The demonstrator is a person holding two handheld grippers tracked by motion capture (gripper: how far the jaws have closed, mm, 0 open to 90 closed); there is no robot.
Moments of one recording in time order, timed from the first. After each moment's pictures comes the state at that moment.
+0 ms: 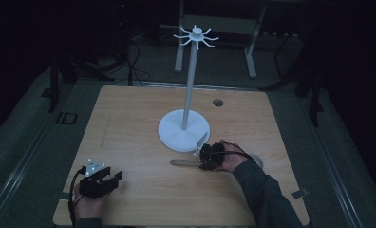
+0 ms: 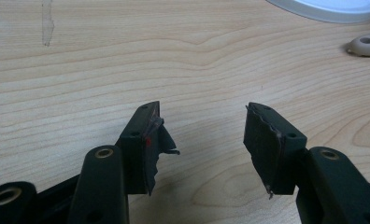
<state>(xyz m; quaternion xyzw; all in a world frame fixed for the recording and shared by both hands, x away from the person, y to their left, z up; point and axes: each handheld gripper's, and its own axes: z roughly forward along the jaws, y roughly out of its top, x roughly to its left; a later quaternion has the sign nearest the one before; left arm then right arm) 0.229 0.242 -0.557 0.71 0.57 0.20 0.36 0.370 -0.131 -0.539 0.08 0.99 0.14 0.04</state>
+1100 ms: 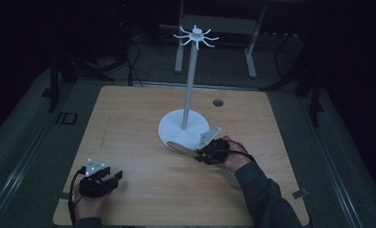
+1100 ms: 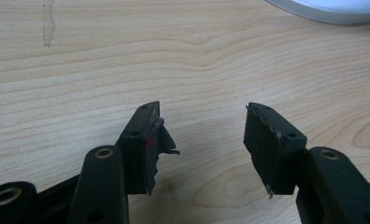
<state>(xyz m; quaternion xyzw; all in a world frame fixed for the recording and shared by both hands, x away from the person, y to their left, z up) 0.229 0.243 -0.557 0.71 0.57 0.20 0.36 0.361 -0.141 -0.504 0.10 0.95 0.28 0.08</state>
